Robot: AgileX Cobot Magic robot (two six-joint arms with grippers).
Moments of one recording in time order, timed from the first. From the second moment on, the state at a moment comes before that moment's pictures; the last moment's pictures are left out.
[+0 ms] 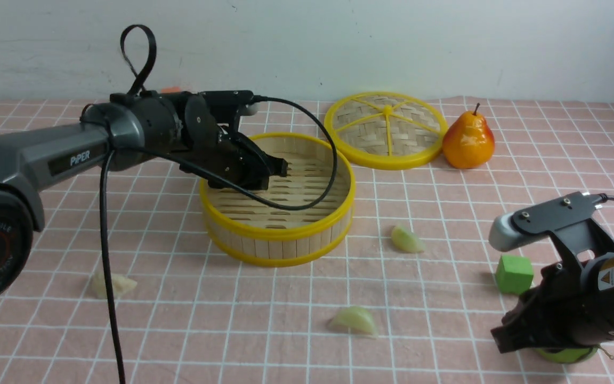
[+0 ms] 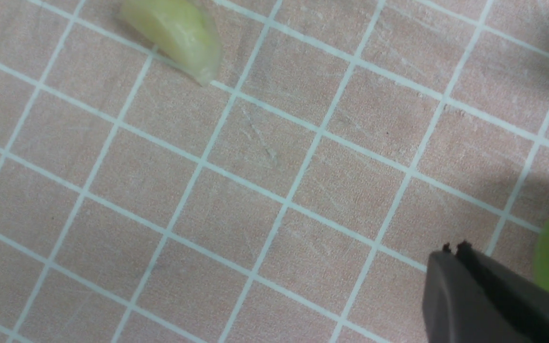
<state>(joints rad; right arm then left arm) 0.35 1.31 -0.74 0.20 0.54 -0.10 -0.30 2.20 -1.73 -0.25 0.46 0.05</state>
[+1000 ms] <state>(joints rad) 0.35 1.31 -0.74 0.21 0.53 -0.10 -0.11 1.85 -1.14 0.20 0.61 -0.83</state>
